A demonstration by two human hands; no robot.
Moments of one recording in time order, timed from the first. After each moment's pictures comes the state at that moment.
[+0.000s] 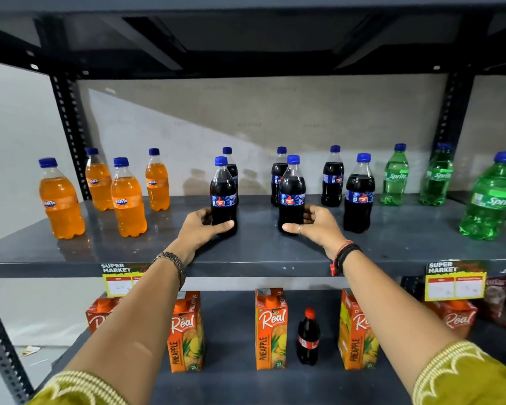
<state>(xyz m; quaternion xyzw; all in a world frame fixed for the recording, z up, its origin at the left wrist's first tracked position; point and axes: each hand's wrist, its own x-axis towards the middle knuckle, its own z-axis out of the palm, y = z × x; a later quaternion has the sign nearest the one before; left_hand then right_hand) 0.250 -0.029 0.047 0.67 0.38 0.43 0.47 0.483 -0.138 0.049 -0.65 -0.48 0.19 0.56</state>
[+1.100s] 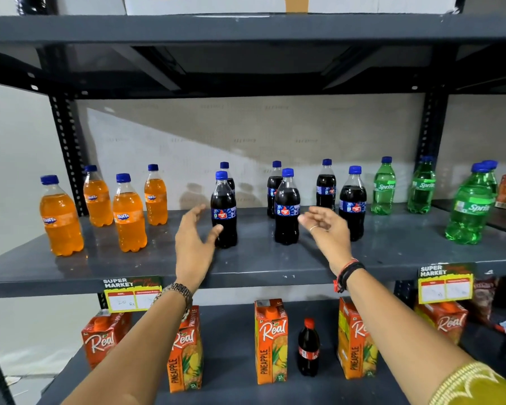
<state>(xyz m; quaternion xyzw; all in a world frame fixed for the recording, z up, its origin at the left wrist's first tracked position) 0.244 -0.054 0.038 0.69 0.34 0.59 0.25 0.472 -0.162 0.049 -0.58 -0.42 0.09 0.70</state>
